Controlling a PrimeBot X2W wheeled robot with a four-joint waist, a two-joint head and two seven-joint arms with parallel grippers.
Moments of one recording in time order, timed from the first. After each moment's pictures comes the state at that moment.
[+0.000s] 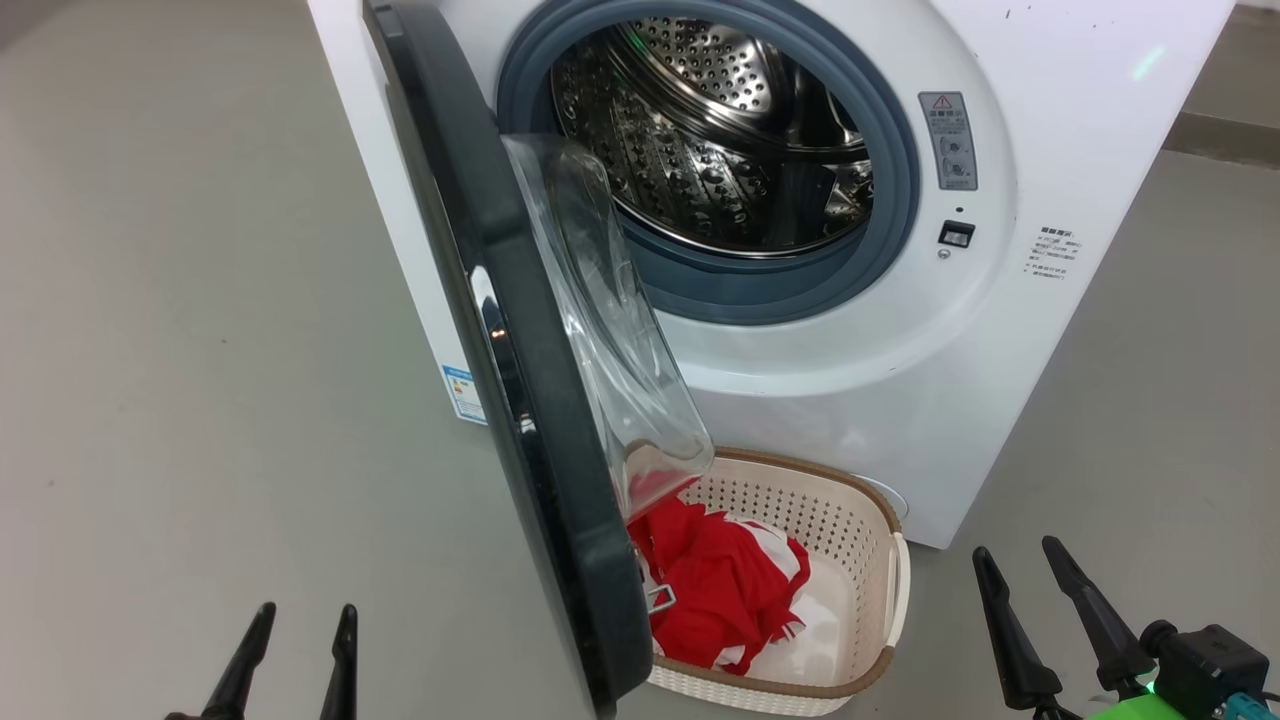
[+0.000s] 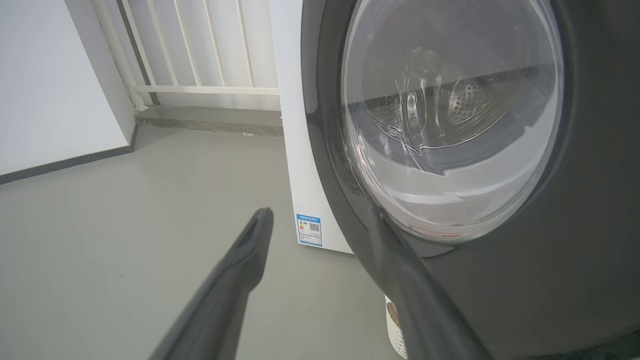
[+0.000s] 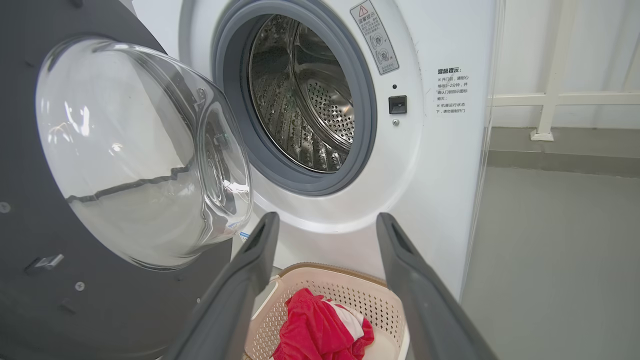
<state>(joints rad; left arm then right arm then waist) 0.07 0.08 0.07 0.20 -0.12 -0.13 -0.25 0.12 -0.12 0.05 0.14 0.42 0.12 -0.26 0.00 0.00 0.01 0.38</state>
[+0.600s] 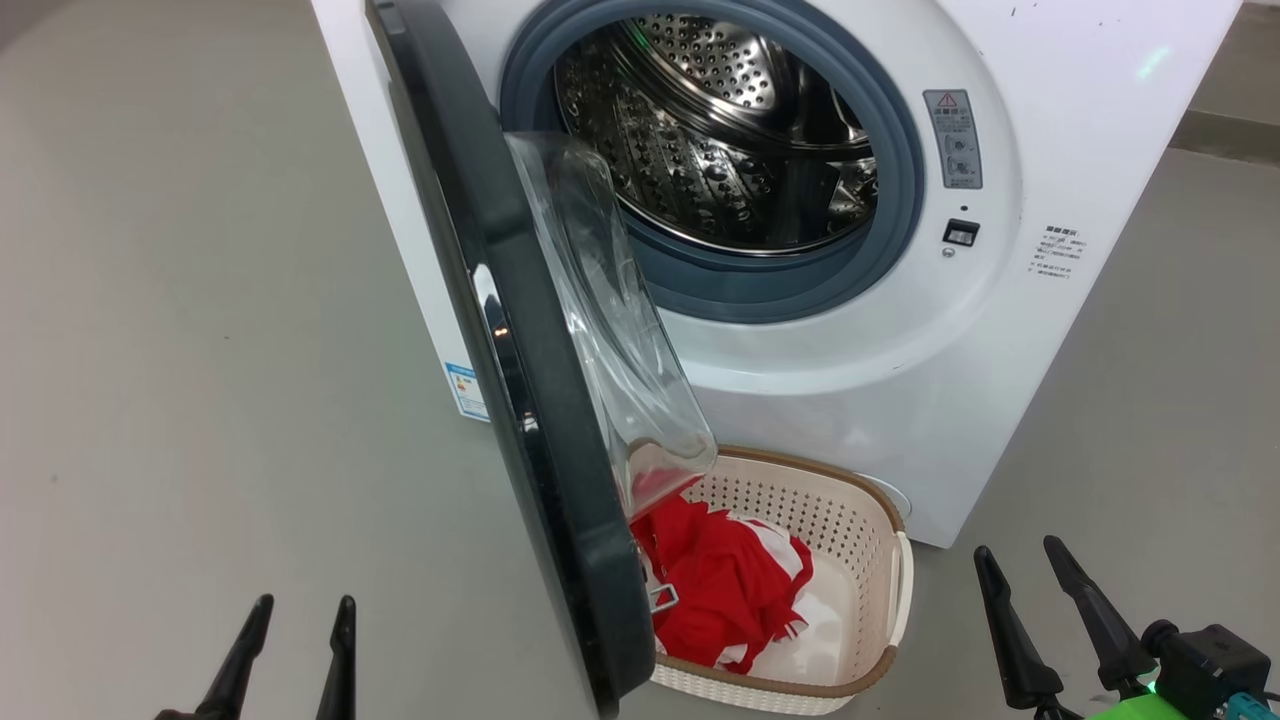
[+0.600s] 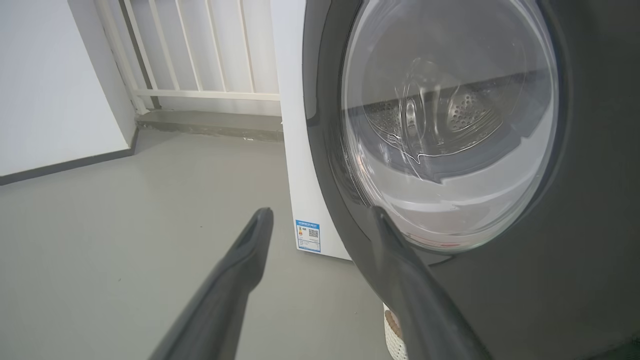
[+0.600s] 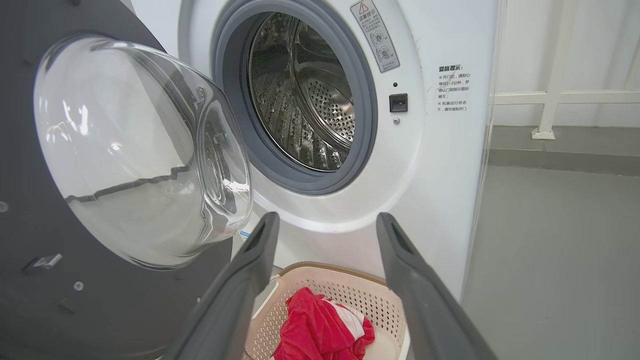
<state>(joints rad) 0.06 0.08 0.07 0.18 -0.13 -0.13 -0.25 0.12 -0.12 0.05 0.14 0.42 0.12 -0.26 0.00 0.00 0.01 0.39</state>
